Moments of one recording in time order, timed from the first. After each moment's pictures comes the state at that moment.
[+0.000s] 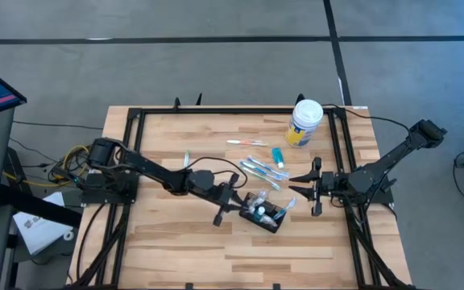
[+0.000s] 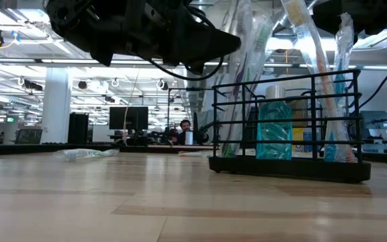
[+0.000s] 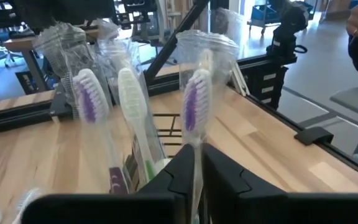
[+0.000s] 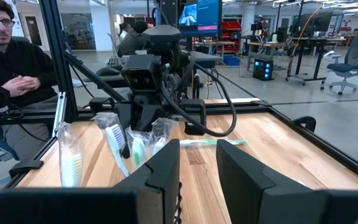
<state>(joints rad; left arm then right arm) -0.15 1.80 0.82 0.81 0.18 0.12 0.59 0.70 0.24 0.45 0.71 0.03</state>
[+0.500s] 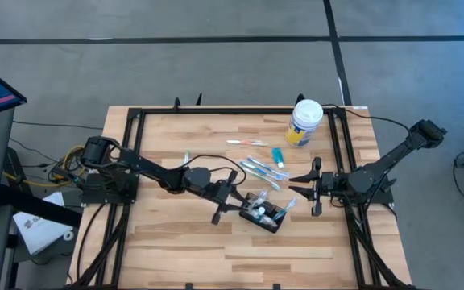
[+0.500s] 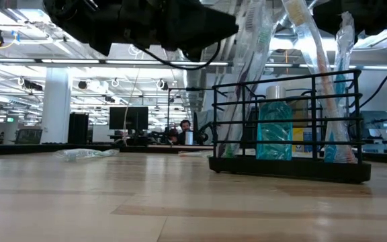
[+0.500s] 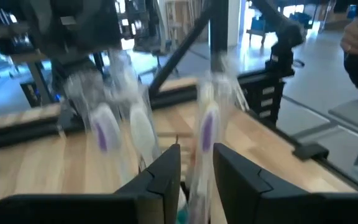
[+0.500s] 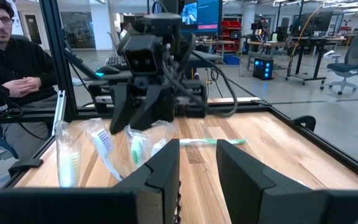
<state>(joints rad) -0.15 1.74 0.82 0.79 0.18 0.12 0.59 0.70 0.24 0.44 0.71 0.03</state>
